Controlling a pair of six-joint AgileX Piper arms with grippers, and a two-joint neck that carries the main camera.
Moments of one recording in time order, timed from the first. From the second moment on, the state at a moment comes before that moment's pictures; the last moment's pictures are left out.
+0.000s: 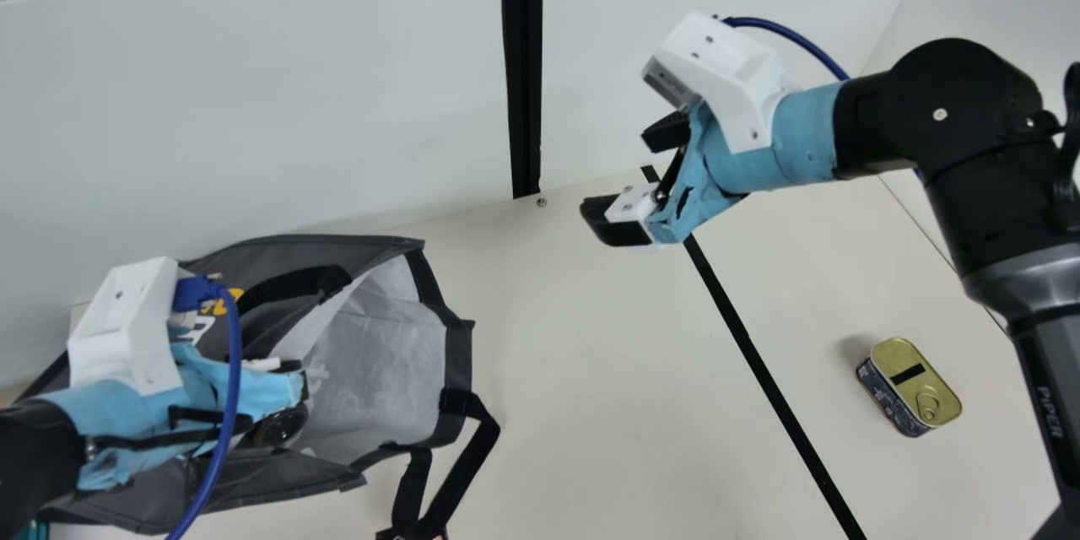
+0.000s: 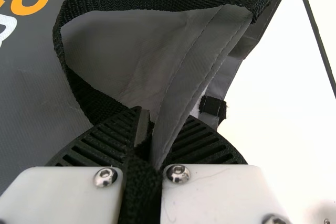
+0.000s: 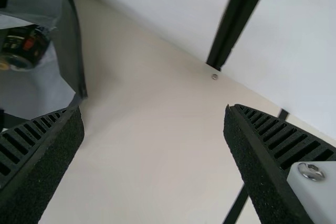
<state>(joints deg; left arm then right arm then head) -23.9 87.1 -79.9 -15.1 53.7 -5.7 -10.9 88.2 -100.5 31.3 70.0 -46.4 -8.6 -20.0</state>
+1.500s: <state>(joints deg) -23.9 87.1 -79.9 -15.1 53.7 -5.7 -23.1 77.6 -97.9 3.9 70.0 -29.0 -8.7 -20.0</state>
